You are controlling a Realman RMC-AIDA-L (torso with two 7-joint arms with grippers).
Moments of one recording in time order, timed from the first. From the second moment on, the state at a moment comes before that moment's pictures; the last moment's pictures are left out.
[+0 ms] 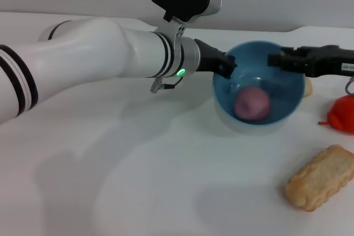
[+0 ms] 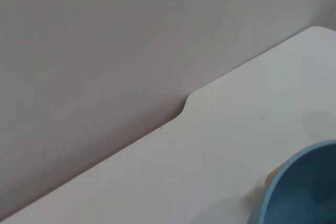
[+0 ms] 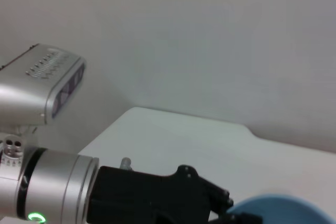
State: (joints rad) left arm -0.79 -2.07 2.00 0.76 2.00 0.38 -2.57; right arm 0.51 2.07 -0.93 -0.90 -1.91 -1.33 1.93
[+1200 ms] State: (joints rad) left arm -0.81 -2.08 2.14 1.05 2.59 0.30 -2.37; right arm 0.23 2.07 -0.45 -0.25 -1.29 -1.24 0.77
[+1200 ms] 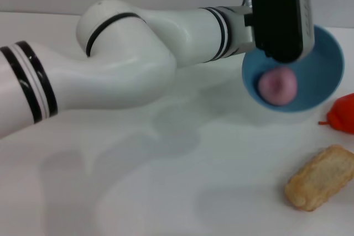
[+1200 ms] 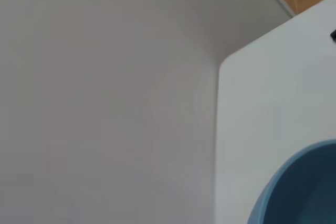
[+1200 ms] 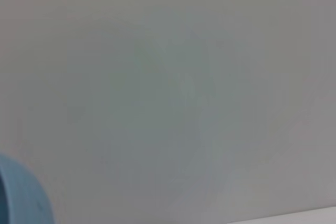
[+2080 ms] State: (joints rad) left arm -0.66 -2.08 2.29 1.04 2.89 -0.15 -1.71; right arm 0.28 2.07 -0.46 -0.23 -1.31 -1.22 0.77
